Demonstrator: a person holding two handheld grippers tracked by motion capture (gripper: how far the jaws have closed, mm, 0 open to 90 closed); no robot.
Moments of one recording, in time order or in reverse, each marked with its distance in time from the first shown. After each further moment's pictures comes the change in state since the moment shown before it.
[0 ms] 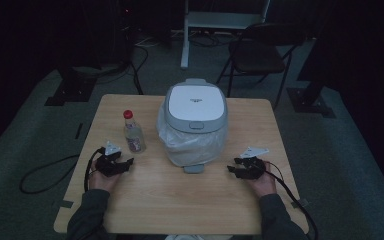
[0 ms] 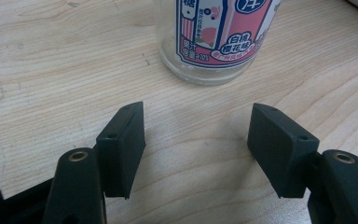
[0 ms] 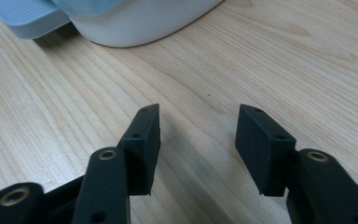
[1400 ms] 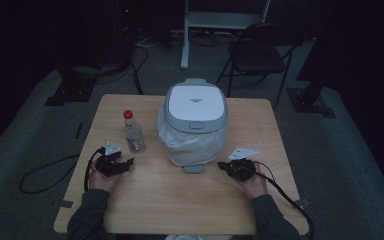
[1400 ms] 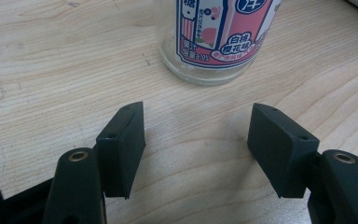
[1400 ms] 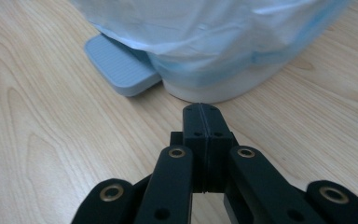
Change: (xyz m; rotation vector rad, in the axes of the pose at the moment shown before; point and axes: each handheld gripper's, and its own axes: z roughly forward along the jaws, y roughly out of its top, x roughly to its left) left arm 0.000 0.000 0.000 0.001 0.001 -0.001; right arm 0.046 0.032 -0.005 -0.056 0.066 -0.059
